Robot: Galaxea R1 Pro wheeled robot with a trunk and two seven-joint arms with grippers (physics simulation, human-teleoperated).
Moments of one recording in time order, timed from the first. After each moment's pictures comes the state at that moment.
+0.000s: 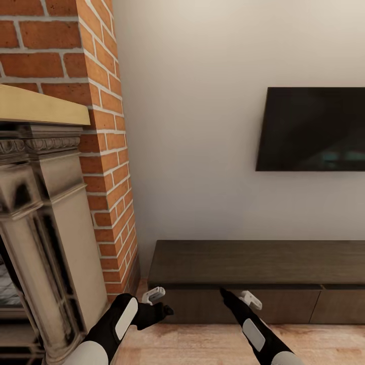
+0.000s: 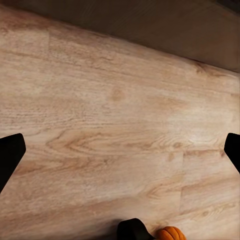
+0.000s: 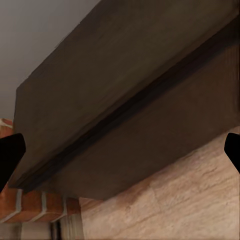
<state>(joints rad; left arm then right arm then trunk) -0.53 -0.13 0.00 -0.63 0.40 0.78 -0.05 -0.54 0.07 -0.16 -0.34 -0.54 -0.08 0.15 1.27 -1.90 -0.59</state>
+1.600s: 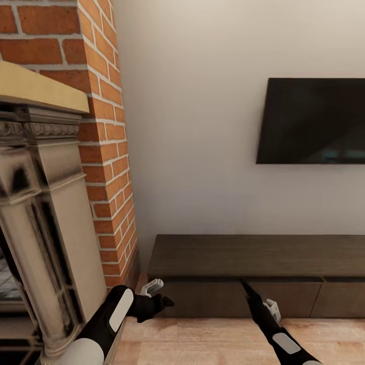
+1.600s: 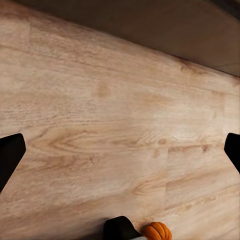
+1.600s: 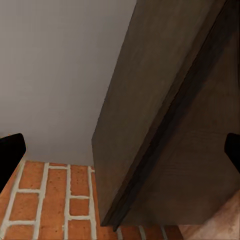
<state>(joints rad) -0.53 -0.11 0.00 -0.74 0.49 0.91 -0.05 -0.54 -0.08 -0.20 -0.18 -1.06 0.02 0.62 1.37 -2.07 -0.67</state>
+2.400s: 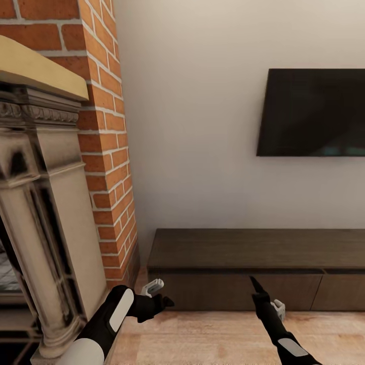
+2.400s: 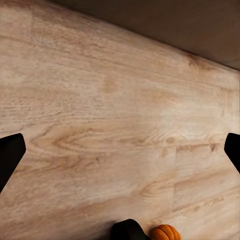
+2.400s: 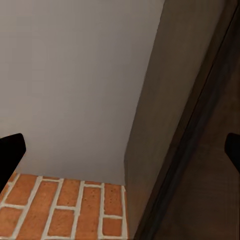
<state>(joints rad) -0.53 -0.11 0.00 -0.74 0.49 0.91 -0.05 -0.54 -0.10 -0.19 -0.15 -1.22 0.03 0.83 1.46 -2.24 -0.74</state>
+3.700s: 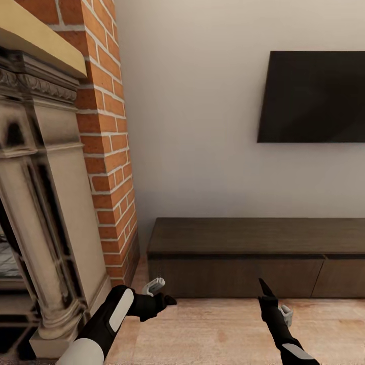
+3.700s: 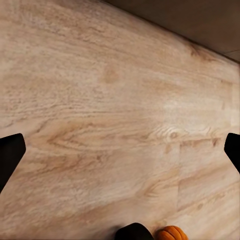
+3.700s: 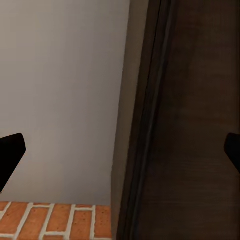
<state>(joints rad) -0.53 -0.11 -0.01 -0.74 0.50 0.91 -0.11 -0.54 -0.11 -0.19 -0.11 -1.36 0.02 0.86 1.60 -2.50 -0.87</state>
